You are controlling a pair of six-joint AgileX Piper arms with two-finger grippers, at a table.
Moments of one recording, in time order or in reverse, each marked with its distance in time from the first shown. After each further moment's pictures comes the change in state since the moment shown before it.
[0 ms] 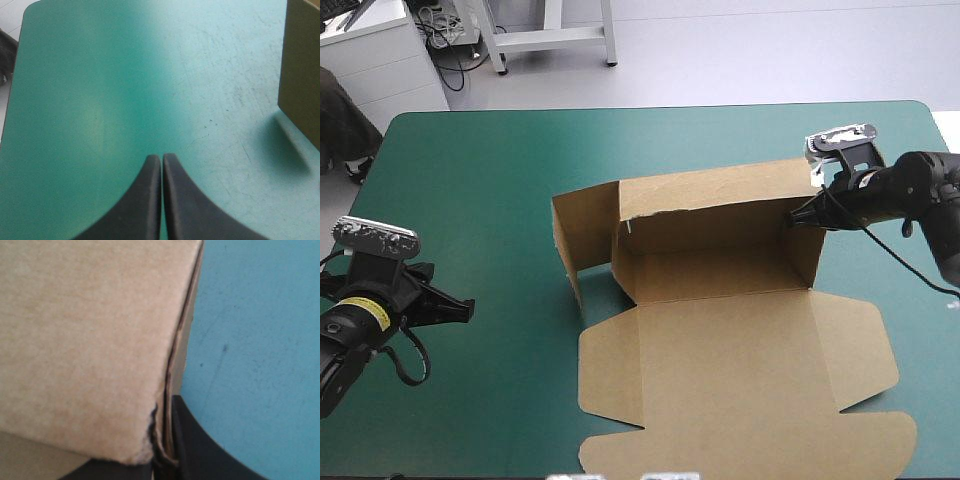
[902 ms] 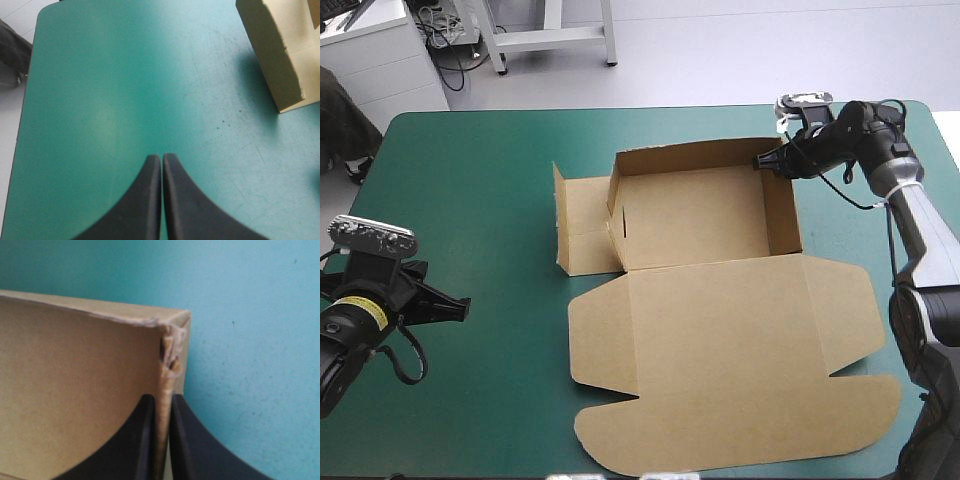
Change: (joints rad) left arm 0.000 -0.003 0.000 0.043 0.004 -0.005; right arm -0.010 0.526 -0.382 0.087 -0.080 0.039
